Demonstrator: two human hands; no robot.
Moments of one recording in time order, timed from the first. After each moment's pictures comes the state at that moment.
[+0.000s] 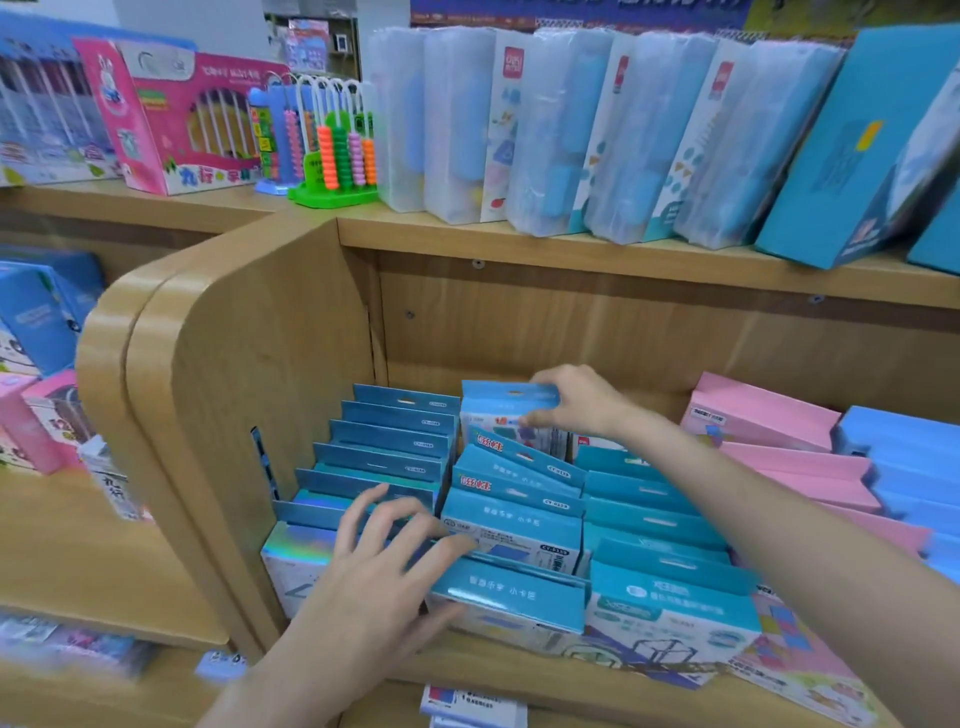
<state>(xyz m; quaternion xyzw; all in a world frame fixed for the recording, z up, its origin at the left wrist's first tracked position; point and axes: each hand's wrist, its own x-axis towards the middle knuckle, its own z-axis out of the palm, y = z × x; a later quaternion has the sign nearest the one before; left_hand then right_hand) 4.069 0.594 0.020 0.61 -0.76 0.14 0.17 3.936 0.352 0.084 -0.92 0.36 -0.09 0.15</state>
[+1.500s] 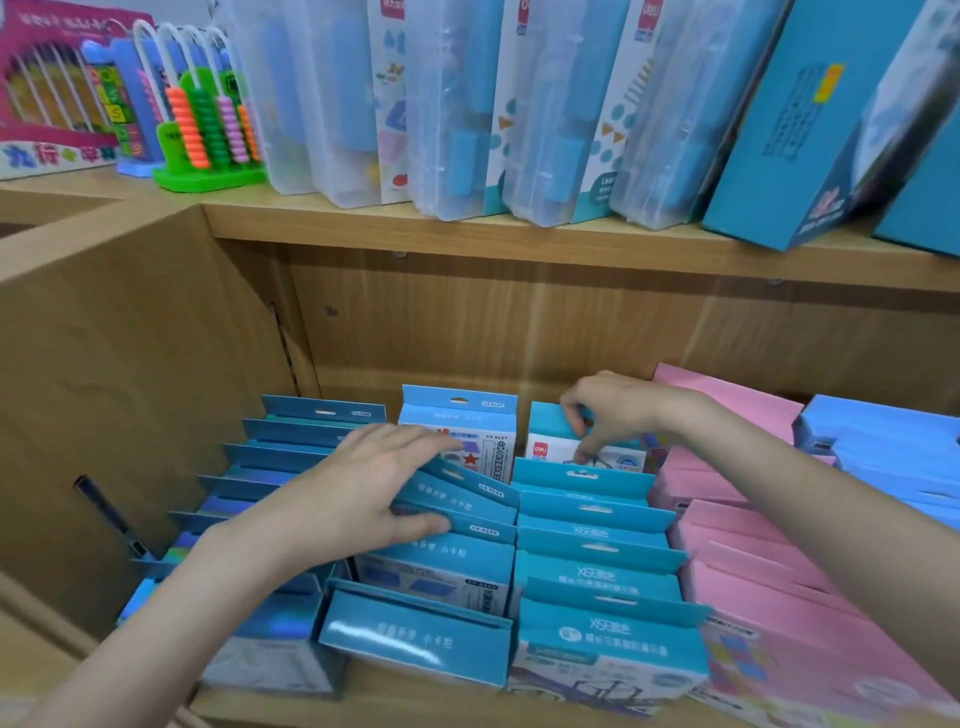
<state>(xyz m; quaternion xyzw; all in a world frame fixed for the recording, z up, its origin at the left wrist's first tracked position) 4.067 0.493 0.077 0.62 -0.77 -0.08 0.12 3.861 0.300 0.091 -0.92 0.35 0.13 0.11</state>
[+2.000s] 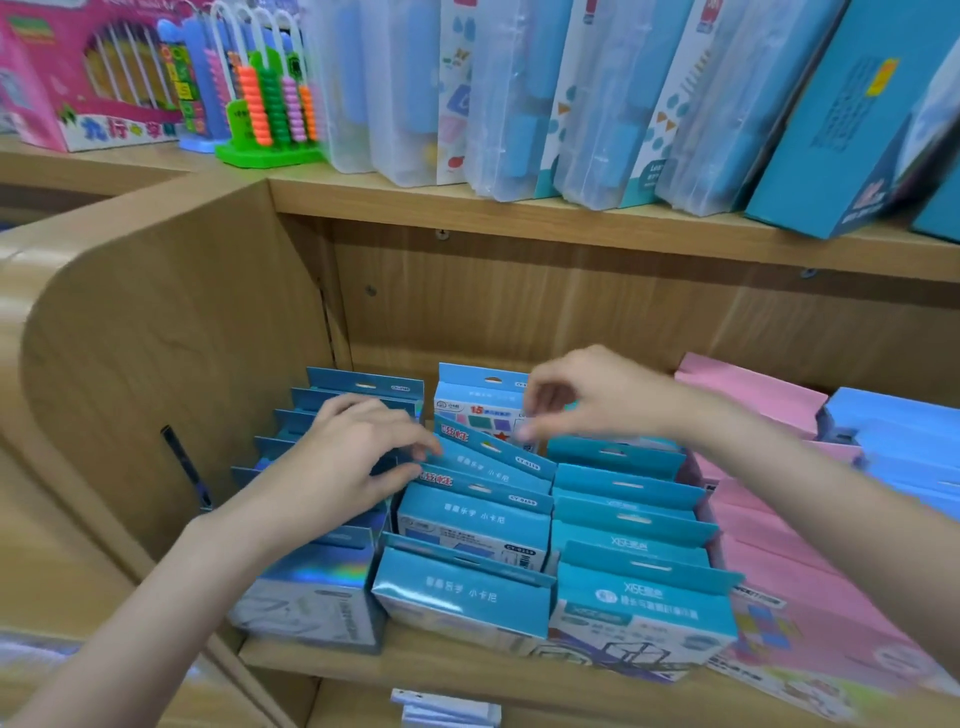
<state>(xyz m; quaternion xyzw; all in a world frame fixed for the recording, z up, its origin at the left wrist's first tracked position) 4.099 0.523 0.070 0.63 -0.75 -0.01 0.21 3.890 0.375 0.123 -0.96 0.24 -0.02 0.17</state>
